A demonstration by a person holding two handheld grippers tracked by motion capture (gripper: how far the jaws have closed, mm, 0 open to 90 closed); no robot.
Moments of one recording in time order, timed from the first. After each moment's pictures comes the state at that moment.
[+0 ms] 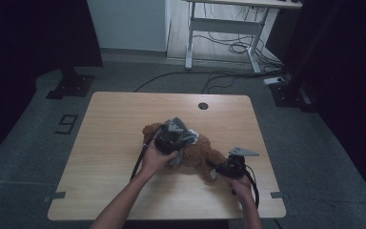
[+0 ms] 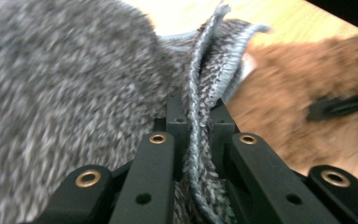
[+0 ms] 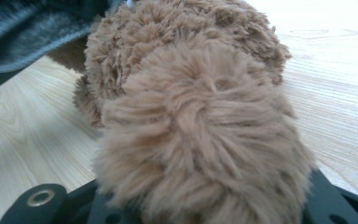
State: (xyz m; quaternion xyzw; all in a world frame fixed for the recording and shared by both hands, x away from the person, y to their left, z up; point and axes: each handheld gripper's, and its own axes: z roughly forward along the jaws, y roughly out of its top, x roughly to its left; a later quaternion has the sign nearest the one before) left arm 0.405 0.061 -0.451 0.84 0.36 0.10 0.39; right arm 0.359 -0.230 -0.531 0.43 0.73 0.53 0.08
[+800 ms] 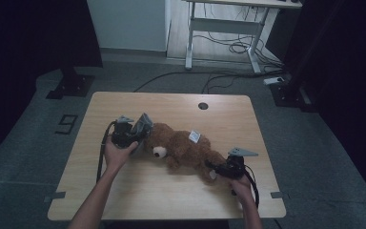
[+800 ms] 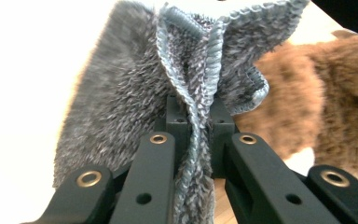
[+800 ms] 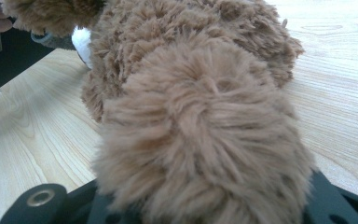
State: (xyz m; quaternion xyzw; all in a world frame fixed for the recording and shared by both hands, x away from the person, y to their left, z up) left arm 0.419 0.187 -0.458 0.75 0.50 0.11 0.42; right arm 0.358 -0.229 -0.532 0.42 0.74 0.53 0.07
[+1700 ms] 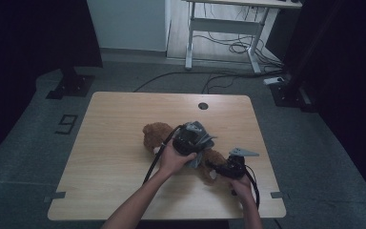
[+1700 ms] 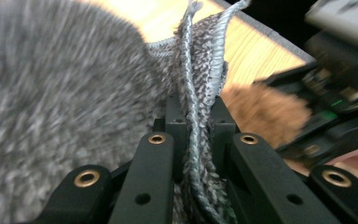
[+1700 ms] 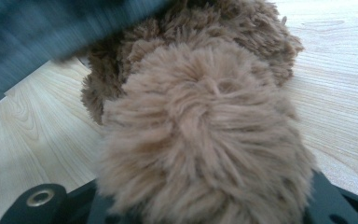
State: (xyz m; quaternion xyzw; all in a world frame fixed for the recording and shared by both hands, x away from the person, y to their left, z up) left arm 0.397 -0.008 -0.449 0.85 0.33 0.04 0.41; right arm 0.360 -0.232 -0.535 0.42 0.73 0.53 0.06
